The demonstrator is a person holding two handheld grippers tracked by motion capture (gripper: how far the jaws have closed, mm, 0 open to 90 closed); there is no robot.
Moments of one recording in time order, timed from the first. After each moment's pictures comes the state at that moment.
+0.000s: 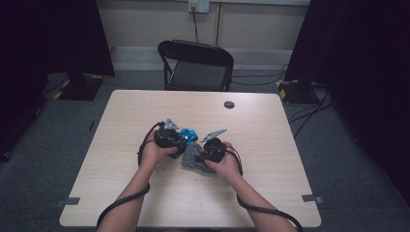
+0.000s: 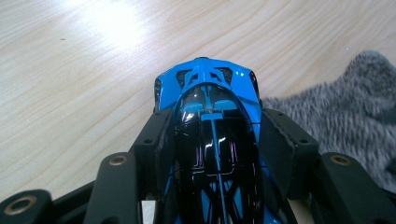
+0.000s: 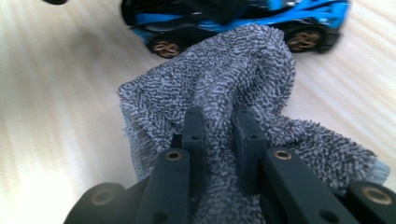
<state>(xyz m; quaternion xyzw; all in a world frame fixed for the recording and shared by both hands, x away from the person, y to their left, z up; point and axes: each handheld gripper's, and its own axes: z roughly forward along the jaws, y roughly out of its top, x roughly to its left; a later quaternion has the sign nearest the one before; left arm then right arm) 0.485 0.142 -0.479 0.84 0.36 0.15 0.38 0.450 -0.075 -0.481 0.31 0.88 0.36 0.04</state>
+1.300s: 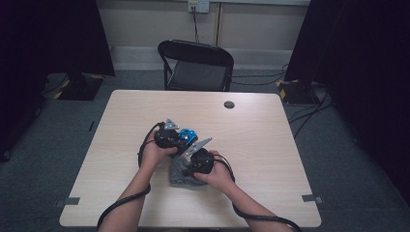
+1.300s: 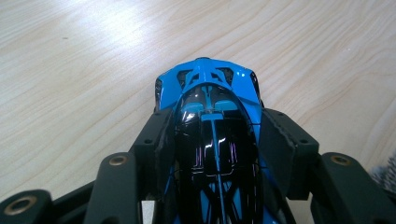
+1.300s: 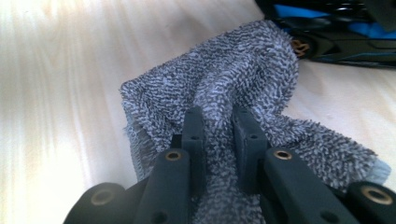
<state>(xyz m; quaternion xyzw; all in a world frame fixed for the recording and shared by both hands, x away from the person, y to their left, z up) 0.483 0.141 -0.479 0.84 0.37 0.15 0.37 0.415 -0.040 -0.479 0.22 0.91 0.36 -0.02</state>
